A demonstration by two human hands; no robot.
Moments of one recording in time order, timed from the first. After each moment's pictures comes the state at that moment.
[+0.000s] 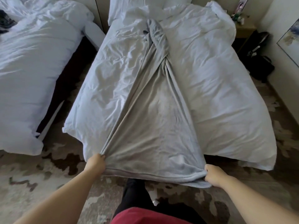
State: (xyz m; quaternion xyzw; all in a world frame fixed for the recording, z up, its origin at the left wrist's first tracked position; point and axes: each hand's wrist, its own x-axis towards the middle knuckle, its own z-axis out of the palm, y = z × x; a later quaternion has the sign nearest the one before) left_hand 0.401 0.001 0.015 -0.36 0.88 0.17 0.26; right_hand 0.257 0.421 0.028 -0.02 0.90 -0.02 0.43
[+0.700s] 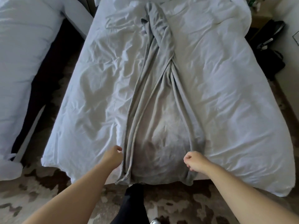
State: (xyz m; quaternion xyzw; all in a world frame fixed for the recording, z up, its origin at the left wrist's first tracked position) left_hand 0.159 -0.068 -0.006 -0.41 0.79 0.37 0.26; right_hand 0.052 0.230 0.033 0.03 0.87 -0.16 0.46
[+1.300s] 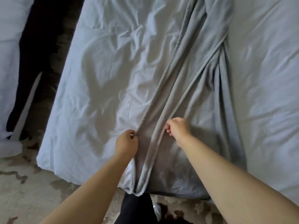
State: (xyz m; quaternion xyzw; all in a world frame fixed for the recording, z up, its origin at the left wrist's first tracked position) left_hand 0.036 -0.141 -0.073 -0.48 0.75 0.42 0.17; right_hand -0.097 -0.018 -0.053 0.19 0.81 -0.39 0.38
